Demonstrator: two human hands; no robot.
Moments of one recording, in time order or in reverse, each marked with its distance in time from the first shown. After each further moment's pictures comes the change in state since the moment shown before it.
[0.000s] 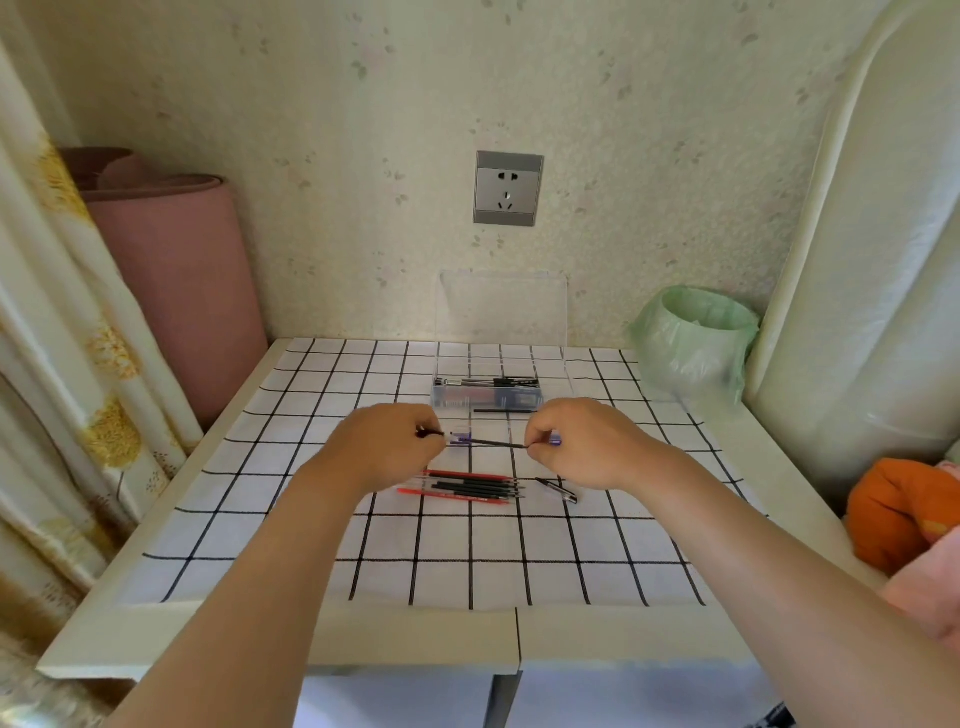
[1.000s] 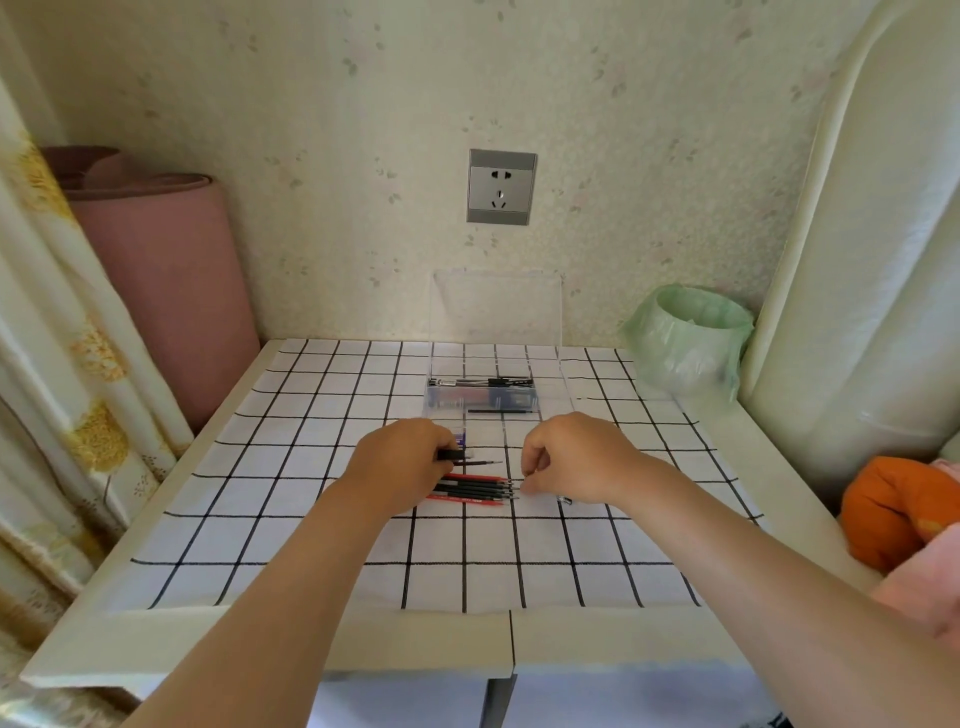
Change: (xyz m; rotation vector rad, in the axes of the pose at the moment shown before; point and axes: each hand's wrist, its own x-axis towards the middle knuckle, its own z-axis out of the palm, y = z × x) left_hand 0.005 0.015 0.027 0.194 -0.010 0.071; right_hand -0.003 -0.002 0.011 -0.027 -0.069 0.075
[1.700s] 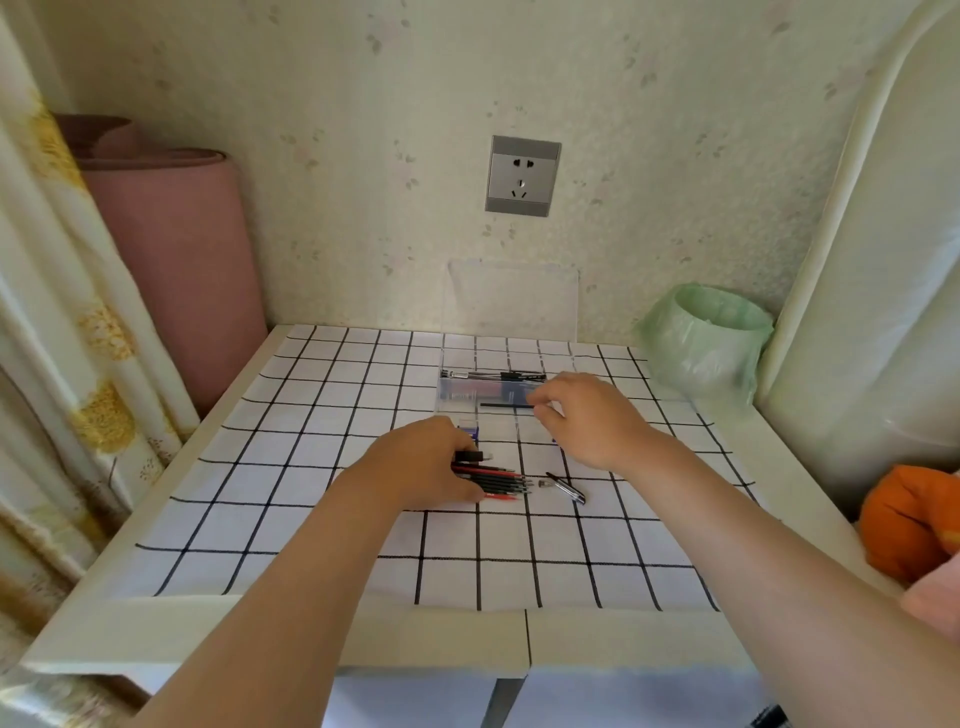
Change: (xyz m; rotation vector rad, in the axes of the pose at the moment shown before) left_hand -0.004 -0.001 -0.004 -0.093 -0.163 0.062; right_hand 0.040 0.016 0.005 -0.001 0.249 -0.054
